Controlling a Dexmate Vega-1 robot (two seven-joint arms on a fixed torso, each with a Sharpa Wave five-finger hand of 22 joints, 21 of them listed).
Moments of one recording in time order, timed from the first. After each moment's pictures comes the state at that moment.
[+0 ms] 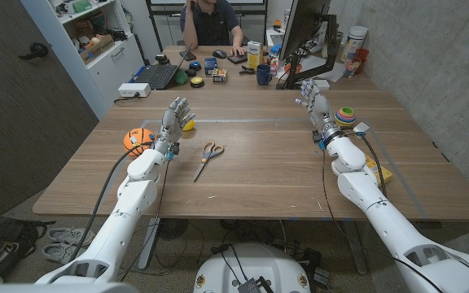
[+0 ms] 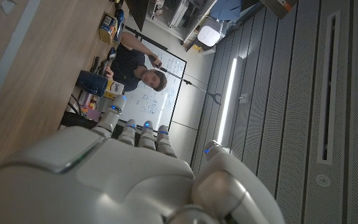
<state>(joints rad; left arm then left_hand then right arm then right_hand) 0.93 0.26 0.03 -1.34 -0.39 -0.20 -0.21 0.02 0.07 0.43 0.17 0.35 -0.01 -0.03 0.18 0.18 -0.02 -0.02 0.19 0.18 -0.02 0.00 0.23 0.19 0.07 0.03 0.44 0.18 -0.85 -0.32 -0.23 -1.33 0.37 0.42 0.11 0.04 0.09 0.27 0.16 0.24 -0.01 0.02 0.19 0.18 -0.03 0.04 0.18 0.19 -0.13 0.09 0.28 0.18 -0.14 0.15 0.85 0.17</state>
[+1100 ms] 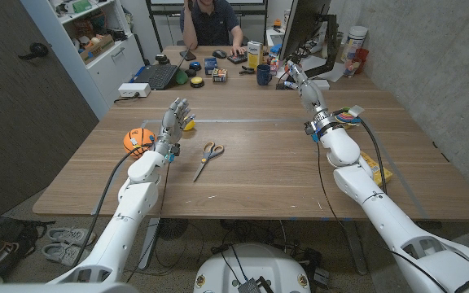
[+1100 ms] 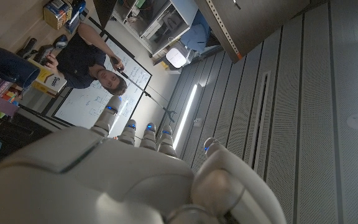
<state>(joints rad) 0.95 0.23 0.00 -1.38 -0.36 -0.19 -0.22 0.01 0.06 0.42 0.17 0.36 -0.01 -0.03 0.18 0.18 -0.02 -0.02 0.19 0.18 -0.02 0.00 0.23 0.19 0.08 0.03 0.43 0.18 -0.80 -0.33 -0.28 -1.34 0.15 0.63 0.10 0.09 0.09 0.27 0.13 0.25 -0.01 -0.06 0.19 0.18 -0.06 -0.03 0.18 0.19 -0.15 0.08 0.25 0.18 -0.17 0.20 0.79 0.17</state>
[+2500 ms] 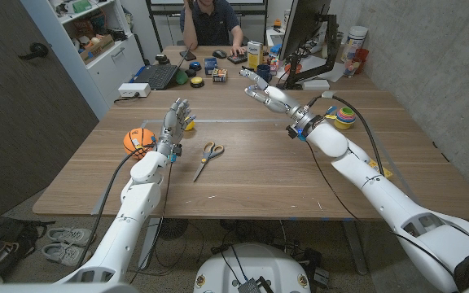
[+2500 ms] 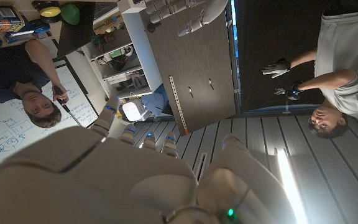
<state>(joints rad) 0.96 0.21 0.00 -1.39 -0.34 -0.18 -0.19 0.01 0.06 0.40 0.17 0.36 -0.01 -0.03 0.18 0.18 -0.02 -0.02 0.19 0.18 -0.02 0.00 0.23 0.19 0.08 0.03 0.42 0.18 -0.67 -0.40 -0.42 -1.29 -0.24 0.80 0.10 0.15 -0.01 0.21 0.06 0.25 -0.09 -0.15 0.18 0.18 -0.17 -0.06 0.17 0.19 -0.17 0.11 0.20 0.18 -0.17 0.21 0.71 0.17</state>
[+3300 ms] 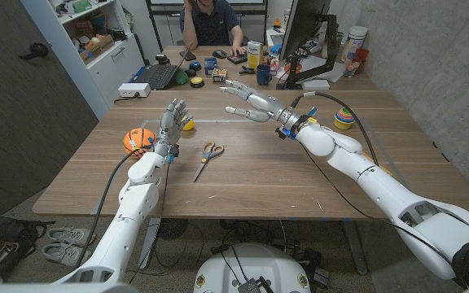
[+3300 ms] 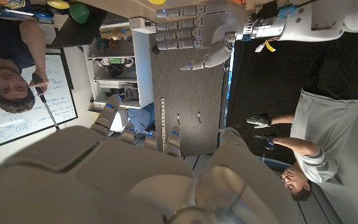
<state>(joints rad) 0.95 0.21 -0.02 -1.36 -0.35 -0.19 -0.20 0.01 0.06 0.39 0.17 0.37 -0.01 -0.03 0.18 0.18 -0.02 -0.02 0.19 0.18 -0.02 0.00 0.23 0.19 0.08 0.03 0.42 0.18 -0.59 -0.41 -0.54 -1.29 -0.62 0.74 -0.10 0.22 0.02 0.22 0.03 0.26 0.01 -0.19 0.21 0.18 -0.16 -0.07 0.19 0.19 -0.17 0.12 0.20 0.18 -0.14 0.21 0.69 0.17</state>
